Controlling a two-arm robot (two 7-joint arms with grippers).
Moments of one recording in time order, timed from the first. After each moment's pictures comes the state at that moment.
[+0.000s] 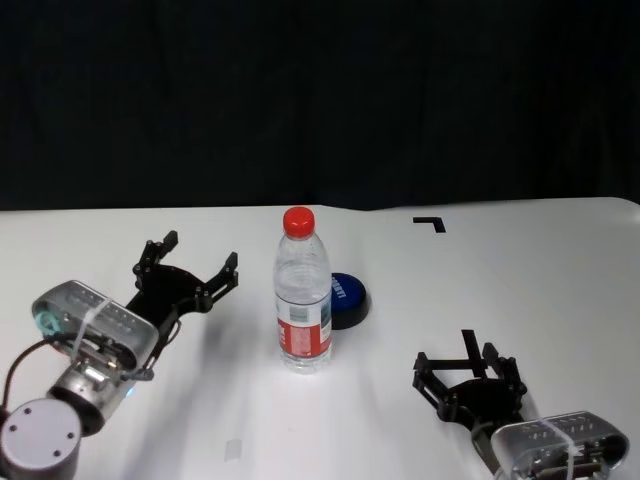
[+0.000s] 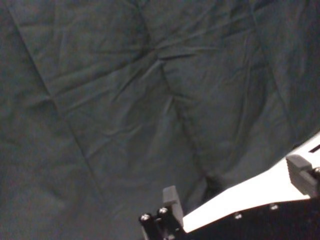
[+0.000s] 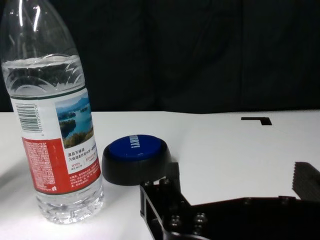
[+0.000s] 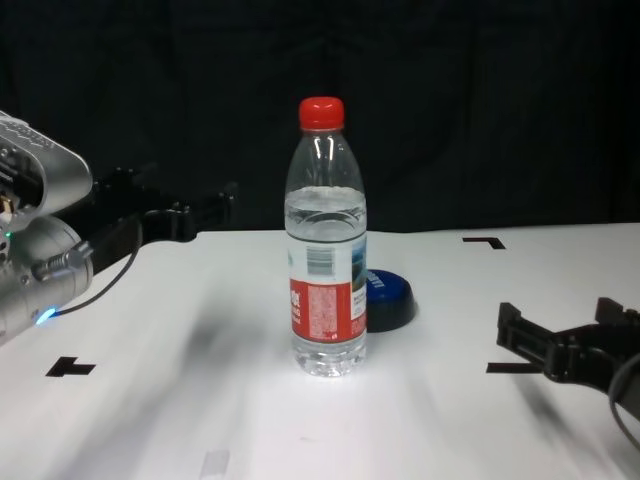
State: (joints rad) left arm -0.35 0.24 0.22 -1.23 0.11 -0.24 -0.19; right arm -0.06 0.16 -0.26 -1.64 0.19 -0.04 -0.06
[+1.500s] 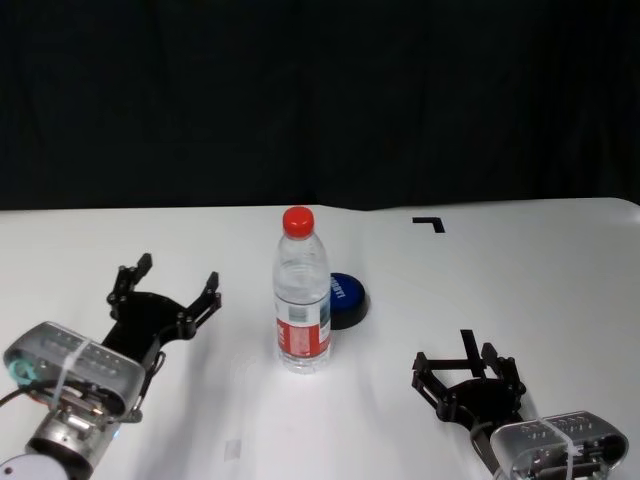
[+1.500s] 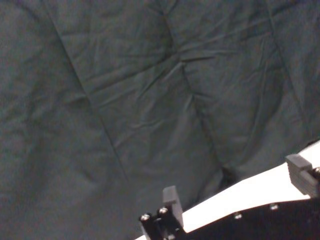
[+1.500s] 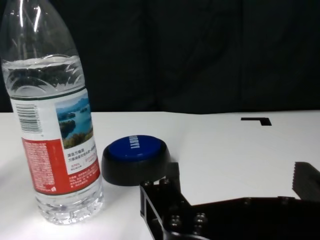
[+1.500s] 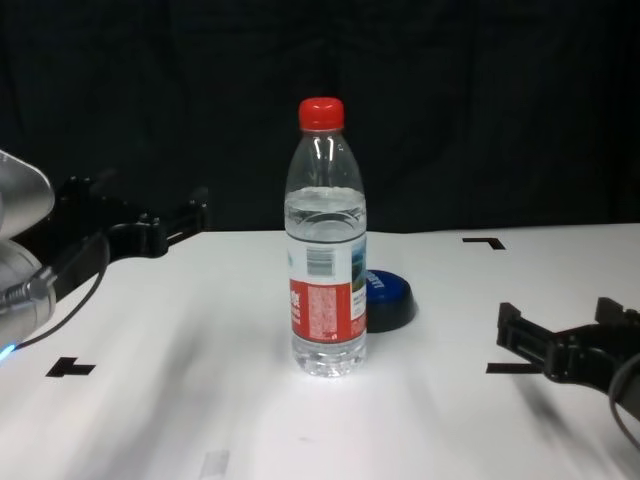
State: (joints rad) left arm -0.14 0.22 0.15 -1.49 0.17 -0.16 -0.11; right arm -0.06 0.16 -0.26 -1.64 0.19 -0.04 -0.06
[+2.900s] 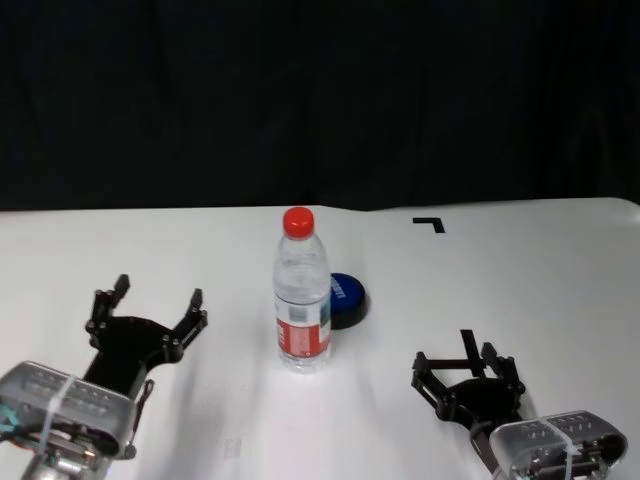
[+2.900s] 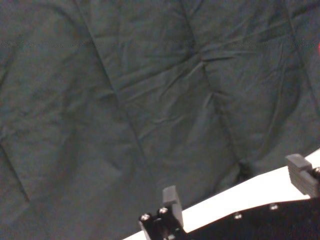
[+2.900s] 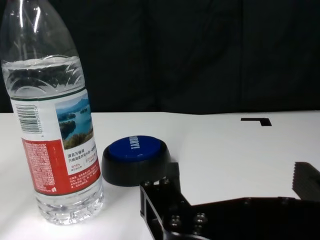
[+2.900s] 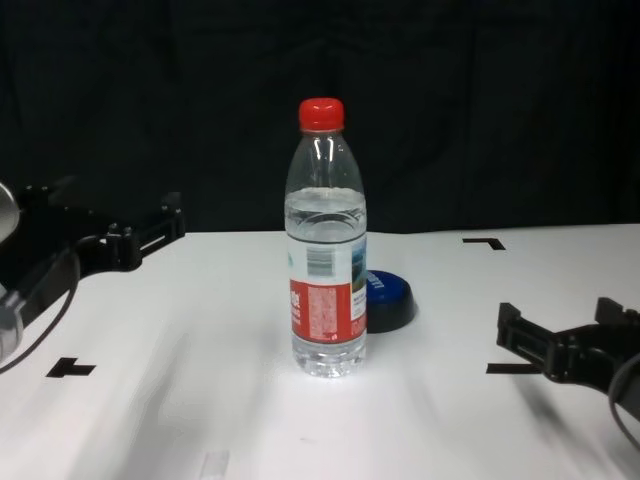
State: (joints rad) left arm 0.01 0.17 0.11 -1.65 0.22 -0.12 -0.05; right arm -0.06 0.16 -0.26 -1.64 0.19 -0.04 -0.06
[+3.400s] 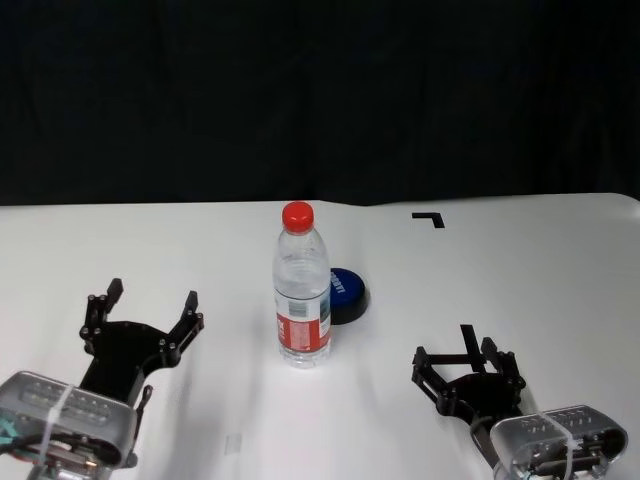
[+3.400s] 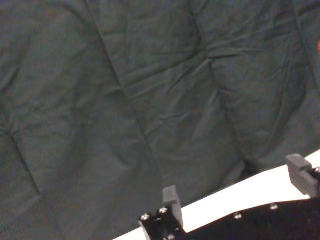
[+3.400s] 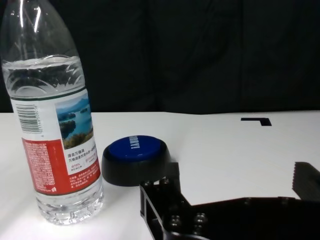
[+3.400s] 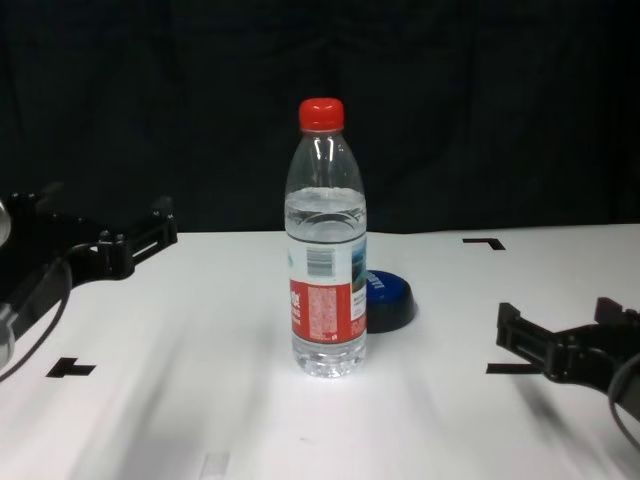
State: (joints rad) left arm 0.06 0.15 0.09 -1.69 0.25 -0.12 -0.03; right arm -0.06 0.16 -0.26 -1.64 0.19 -0.04 -0.06
